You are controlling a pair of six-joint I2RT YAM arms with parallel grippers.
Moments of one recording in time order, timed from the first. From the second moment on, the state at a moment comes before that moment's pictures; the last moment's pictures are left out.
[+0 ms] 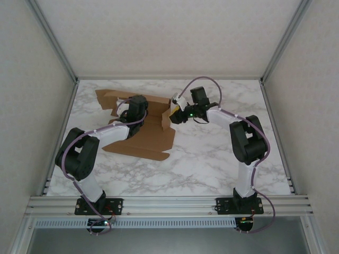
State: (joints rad) left arm -0.46 1.72 1.01 0.34 -0.53 -1.83; right arm 0.46 1.95 1.33 -0.15 -0.66 -0.34
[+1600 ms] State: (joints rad) left arm -0.47 1.80 0.89 0.71 -0.53 -1.76; right arm 0.58 1.95 1.12 0.32 -0.12 -0.01
